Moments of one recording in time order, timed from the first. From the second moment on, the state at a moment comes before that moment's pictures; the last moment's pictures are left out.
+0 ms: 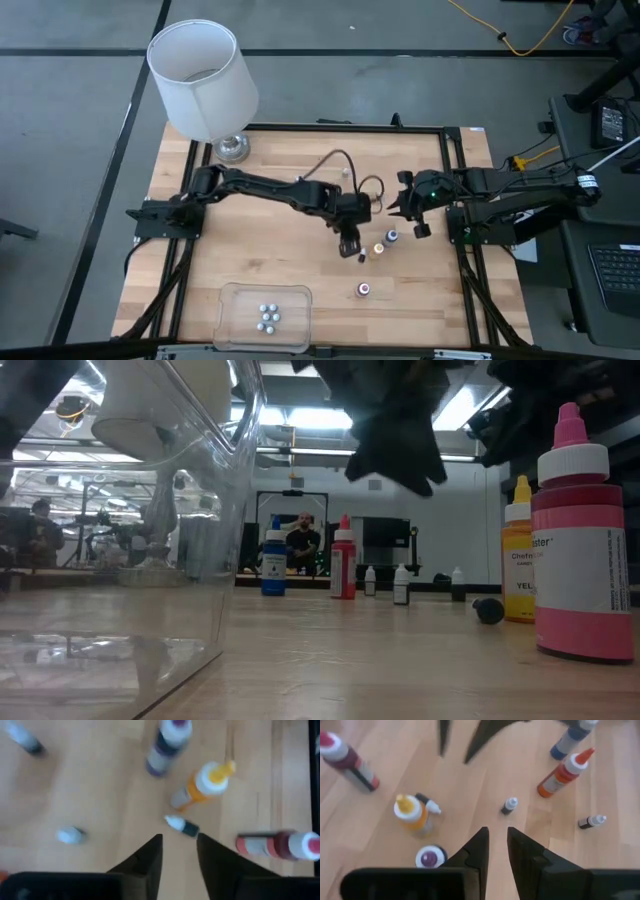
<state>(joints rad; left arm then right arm) -0.06 2.14 1.86 -0.68 0.11 -0.33 0.02 0.92 0.73 -0.61 -0.04 -0.29</state>
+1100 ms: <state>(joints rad) -0.14 2.34 1.86 -0.51 -0.03 -0.70 0.02 0.92 0.73 -0.63 -0.08 -0.45</state>
